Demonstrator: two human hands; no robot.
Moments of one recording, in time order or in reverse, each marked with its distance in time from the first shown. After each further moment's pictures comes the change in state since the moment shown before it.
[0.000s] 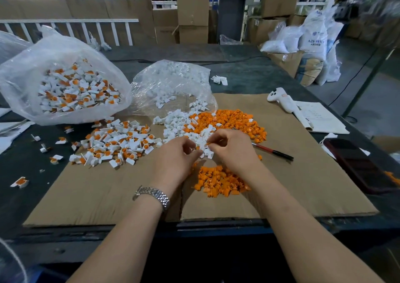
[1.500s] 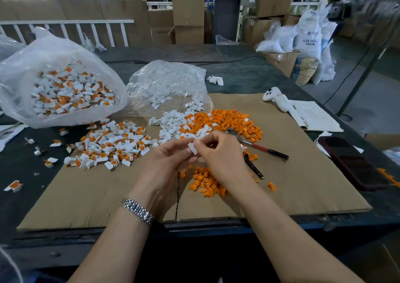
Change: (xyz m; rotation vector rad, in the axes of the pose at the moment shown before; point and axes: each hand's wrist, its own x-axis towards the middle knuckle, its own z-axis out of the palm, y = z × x) left_hand -0.026 -0.003 -0.013 -1.355 -0.308 -0.302; right_hand -0.025 -0.028 0.012 0.293 0.105 0.134
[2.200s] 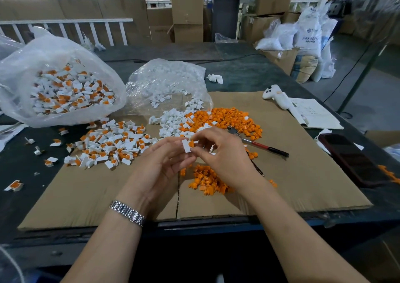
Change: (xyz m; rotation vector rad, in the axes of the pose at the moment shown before) left_hand -0.004 0.010 -0.008 -0.085 -0.010 0.028; right_hand -0.003 0.001 -0.016 -0.181 -0.115 -0.389
